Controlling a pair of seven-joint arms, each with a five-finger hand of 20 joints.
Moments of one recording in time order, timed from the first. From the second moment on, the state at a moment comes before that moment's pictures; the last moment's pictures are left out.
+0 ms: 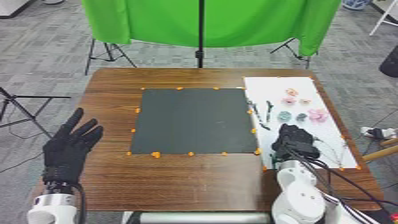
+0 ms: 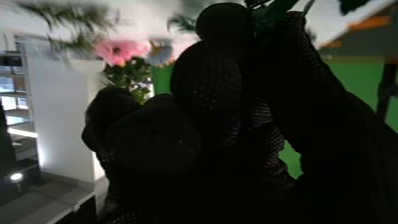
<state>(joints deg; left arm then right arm) 131.7 -60.5 -96.5 -121.6 35.7 11.6 22.1 -90.9 -42.9 47.6 -117.6 -143.3 3.0 66.7</state>
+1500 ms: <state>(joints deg) 114.9 -58.8 -92.2 -116.9 39.9 6.5 11.0 -53.0 -78.0 16.4 -90.2 -124.1 -3.6 56.4</state>
